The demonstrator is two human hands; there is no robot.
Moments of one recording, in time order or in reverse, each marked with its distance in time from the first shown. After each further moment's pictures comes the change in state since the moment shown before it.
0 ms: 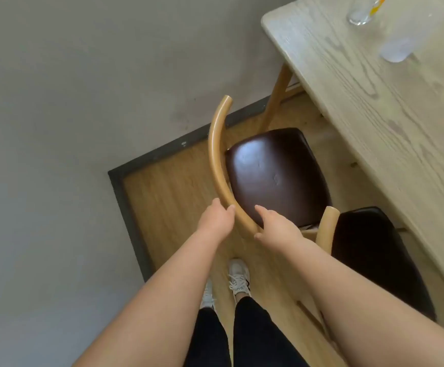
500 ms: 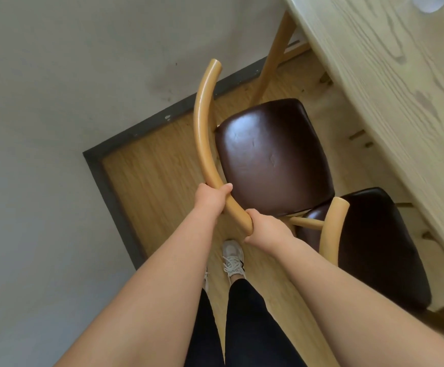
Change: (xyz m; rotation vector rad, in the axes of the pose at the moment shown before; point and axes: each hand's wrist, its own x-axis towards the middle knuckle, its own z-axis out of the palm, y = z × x) left_hand 0.079 0.005 0.022 -0.601 0.002 -0.267; right_hand 0.046 0.010 0.036 0.022 -0.207 0.083
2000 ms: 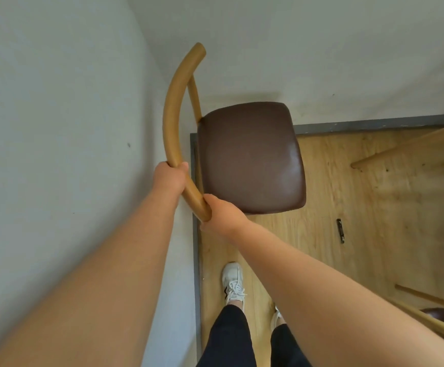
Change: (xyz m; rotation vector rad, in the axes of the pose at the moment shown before) left_hand 0.114 -0.048 -0.432 -0.249 0.473 -0.035; right_hand 0.082 -0.419 0.120 -0.086 -0.187 -0.474
